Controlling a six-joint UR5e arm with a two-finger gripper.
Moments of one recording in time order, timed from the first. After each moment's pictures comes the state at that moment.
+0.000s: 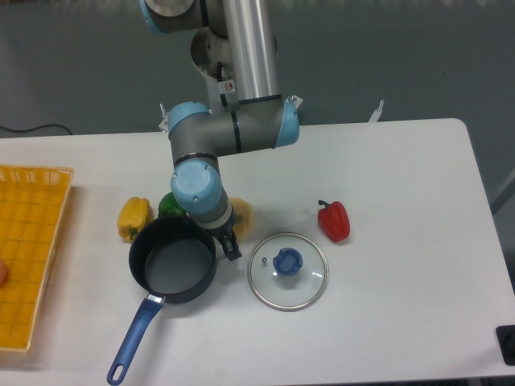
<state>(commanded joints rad) 2.24 -2.02 -1.82 -1.00 1.69 1.37</state>
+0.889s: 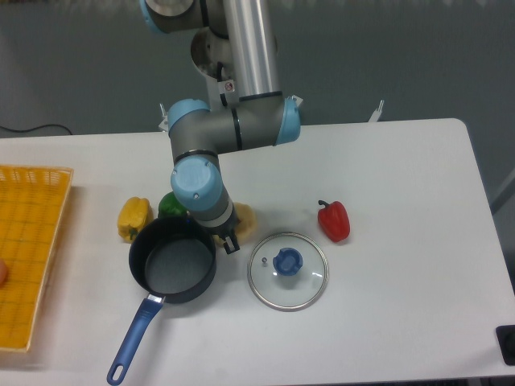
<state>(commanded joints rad) 2.28 -1.95 -1.77 -1.08 1.69 1.38</state>
